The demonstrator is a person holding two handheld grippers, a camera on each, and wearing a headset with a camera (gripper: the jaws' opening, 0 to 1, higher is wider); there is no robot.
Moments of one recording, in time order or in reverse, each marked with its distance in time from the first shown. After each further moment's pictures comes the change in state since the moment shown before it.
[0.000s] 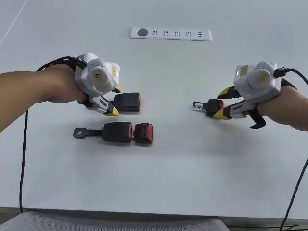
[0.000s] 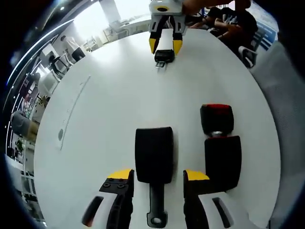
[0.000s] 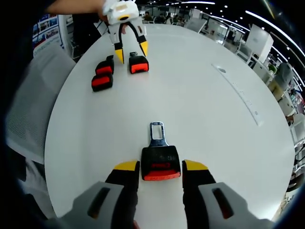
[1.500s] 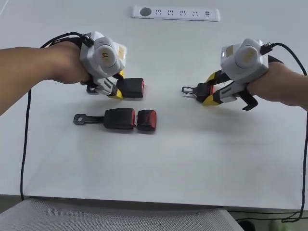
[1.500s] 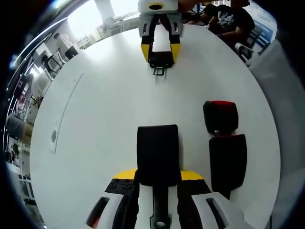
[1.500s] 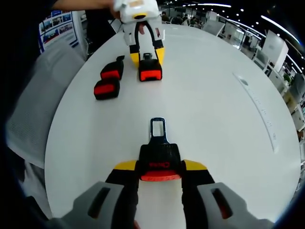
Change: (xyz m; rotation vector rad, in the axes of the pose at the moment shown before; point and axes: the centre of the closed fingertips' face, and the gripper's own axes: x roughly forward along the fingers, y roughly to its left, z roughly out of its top) left arm 0.015 0.007 -0.003 0.019 0.031 -0.057; right arm 0.034 0.019 0.051 -0.106 -0.037 0.110
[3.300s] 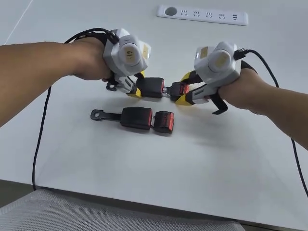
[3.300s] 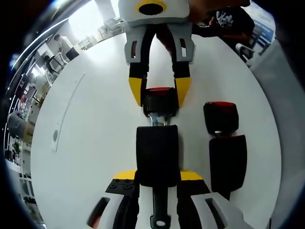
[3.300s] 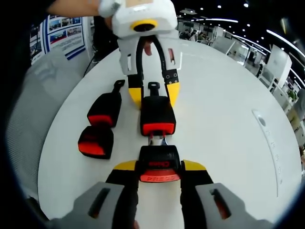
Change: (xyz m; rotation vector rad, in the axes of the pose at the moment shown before) left arm -0.002 0.000 -0.002 -0.017 -0.013 0.020; right arm 0.060 0.002 0.093 -0.070 -0.122 0.018
